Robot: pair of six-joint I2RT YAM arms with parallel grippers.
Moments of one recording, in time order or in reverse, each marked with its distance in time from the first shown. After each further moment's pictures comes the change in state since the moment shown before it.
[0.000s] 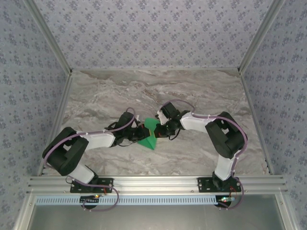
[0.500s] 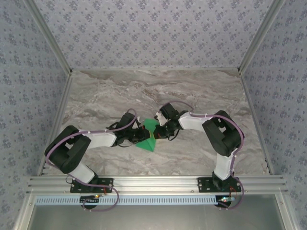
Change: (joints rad) left arm -0.008 0.022 0.003 -0.029 0.000 0.001; right arm 0.003 0.039 0.014 -0.003 -0.027 -0.008
